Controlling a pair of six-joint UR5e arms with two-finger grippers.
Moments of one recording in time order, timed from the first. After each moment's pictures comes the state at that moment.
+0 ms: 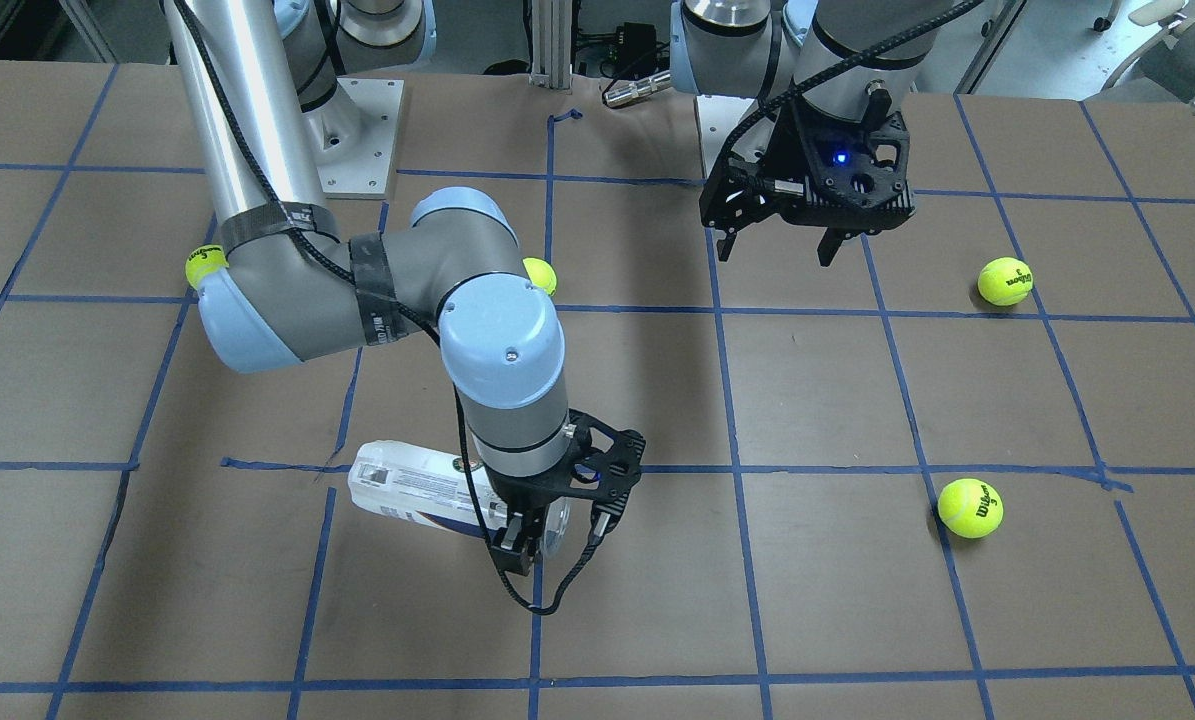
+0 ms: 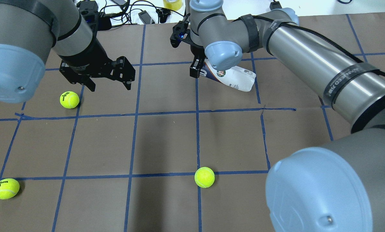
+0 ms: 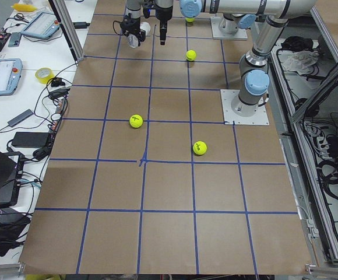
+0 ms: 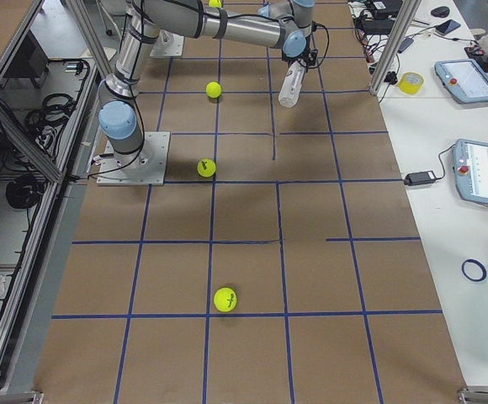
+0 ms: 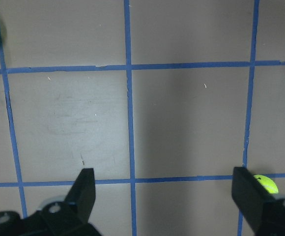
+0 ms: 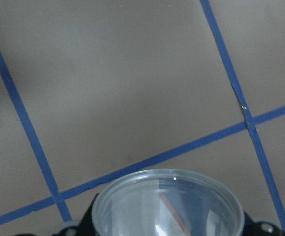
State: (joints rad) left arm -1.64 -1.53 -1.65 -1.49 1.55 -0.06; right arm 1.92 -0.96 1.33 -2.08 -1.52 -0.92
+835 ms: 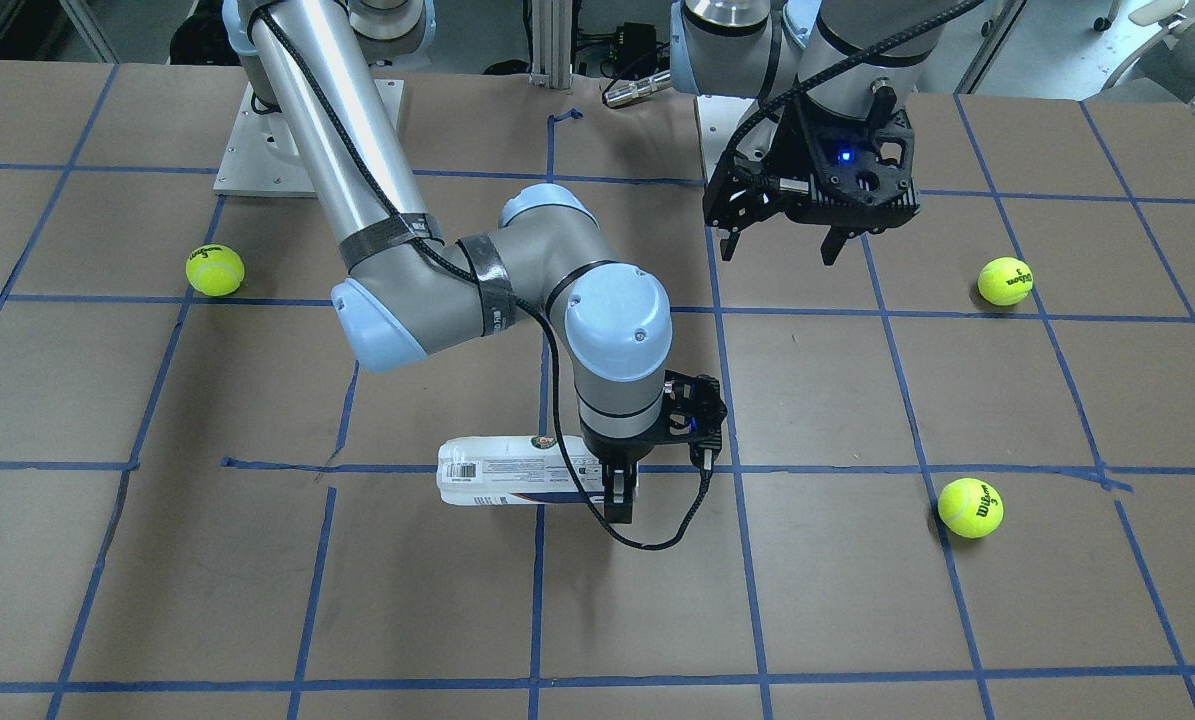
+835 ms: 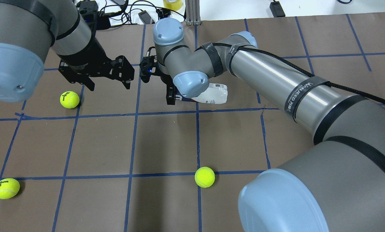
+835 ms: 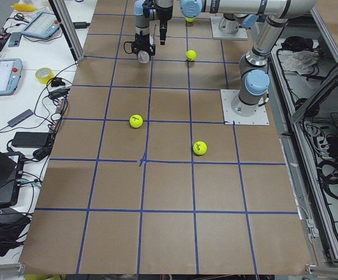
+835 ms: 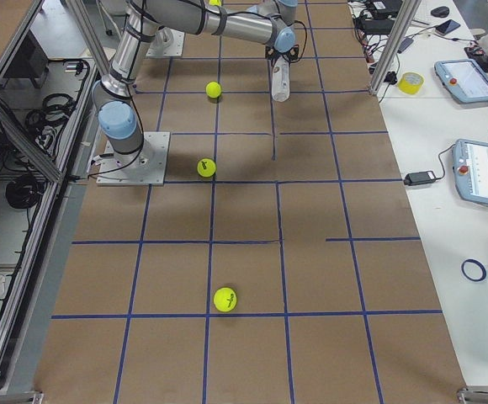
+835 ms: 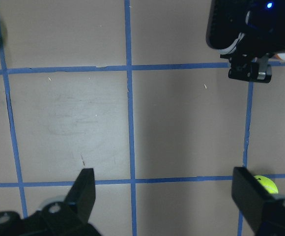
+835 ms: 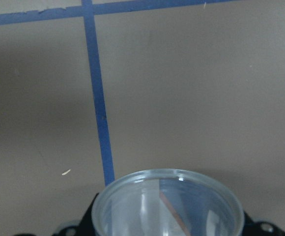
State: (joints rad) left arm -1.63 -1.53 -1.65 -1.49 1.56 -0.06; right arm 2.03 -0.92 1.36 -2.08 -1.50 -1.04
